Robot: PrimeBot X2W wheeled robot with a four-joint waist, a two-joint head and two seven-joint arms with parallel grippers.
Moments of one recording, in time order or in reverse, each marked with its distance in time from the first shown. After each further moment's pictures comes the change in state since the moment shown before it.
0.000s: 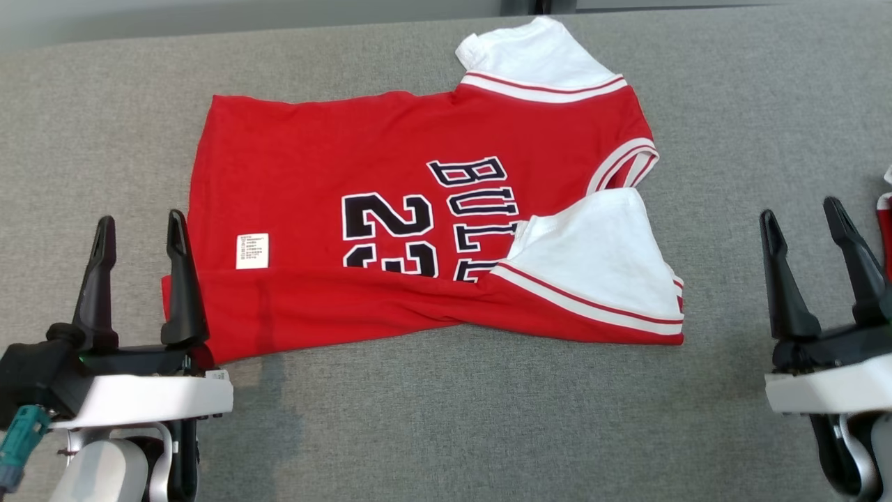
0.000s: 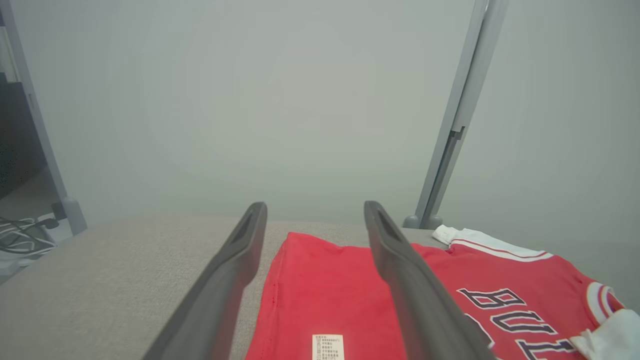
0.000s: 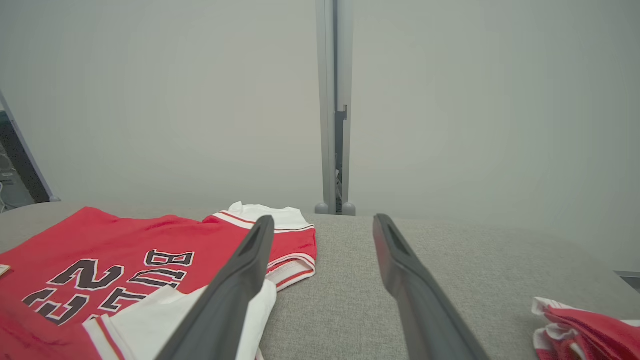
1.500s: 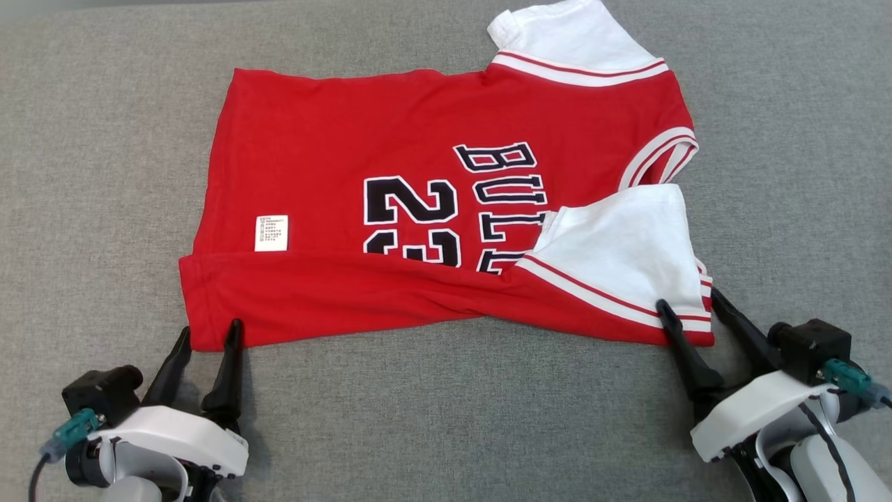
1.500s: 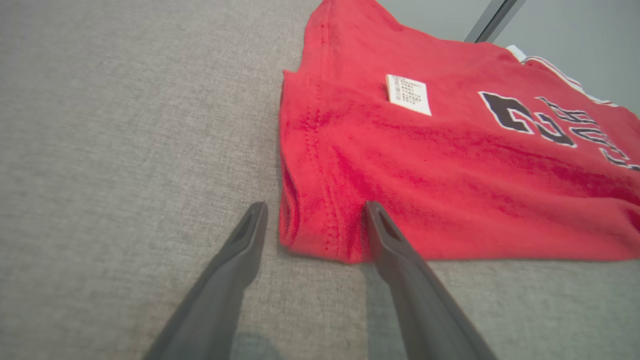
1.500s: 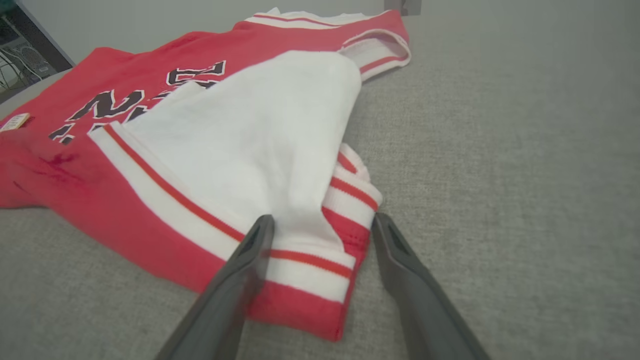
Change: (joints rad) left arm 0.007 -0.083 0.014 0.479 -0.116 -0.292 0.105; right arm 0.009 0.034 0.173 0.229 0.058 0.000 0.159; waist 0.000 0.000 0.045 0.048
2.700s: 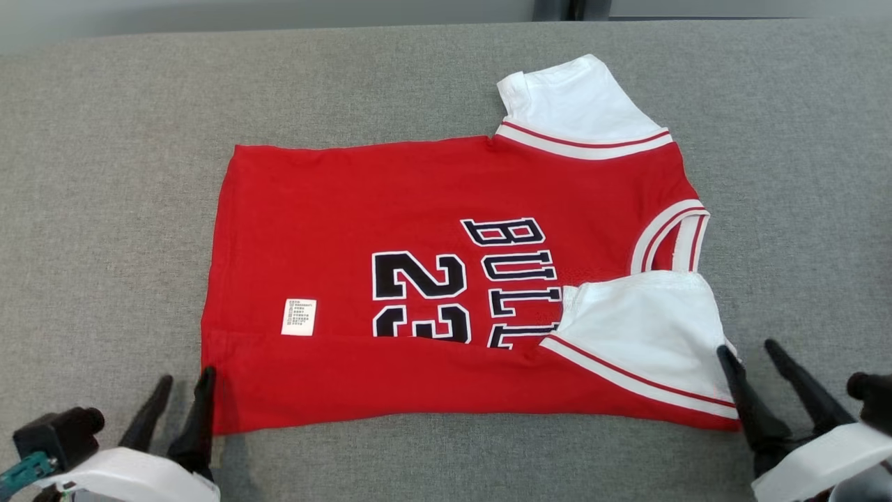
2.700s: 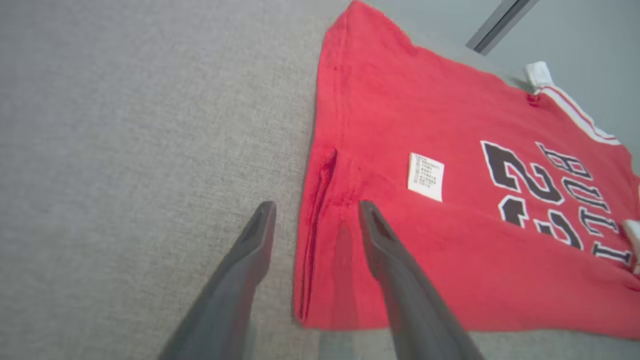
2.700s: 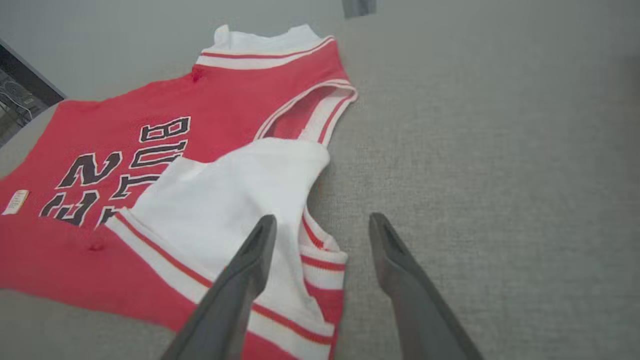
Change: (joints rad) left arm 0.252 0.103 0.043 -0.368 -0.134 0.079 0.266; right arm 0.279 -0.014 -0.160 -0.311 0.120 0.000 0.208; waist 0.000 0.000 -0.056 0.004
